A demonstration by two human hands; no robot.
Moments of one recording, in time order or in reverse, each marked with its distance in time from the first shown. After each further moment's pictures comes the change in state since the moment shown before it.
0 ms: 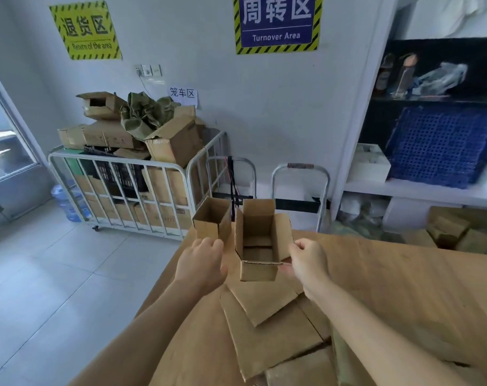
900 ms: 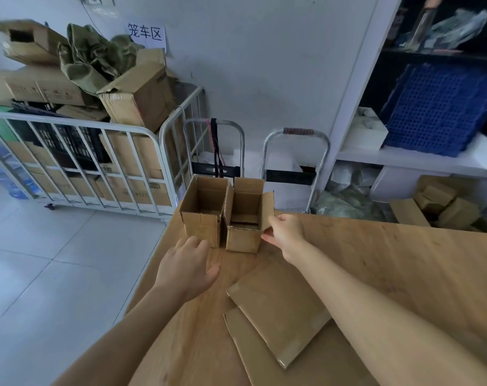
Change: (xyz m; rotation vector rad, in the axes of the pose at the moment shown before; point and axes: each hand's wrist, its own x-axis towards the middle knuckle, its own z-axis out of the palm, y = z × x) left_hand 0.085 -0.097 0.126 -0.087 -0.051 0.099; right_hand 0.162 0.033 0.137 0.190 0.002 0.264
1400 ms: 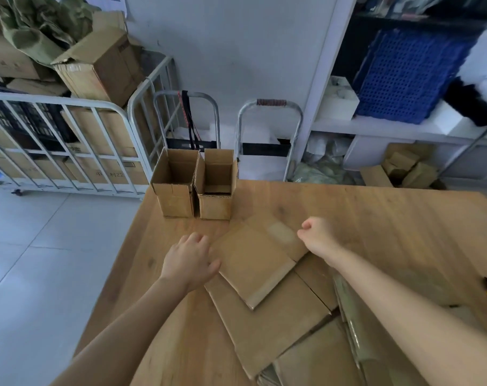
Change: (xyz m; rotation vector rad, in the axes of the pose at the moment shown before) left_hand -0.037 0.057 0.020 -0.099 -0.215 0.002; right_hand -0.051 0.048 -0.138 -0.778 0.098 -0.043
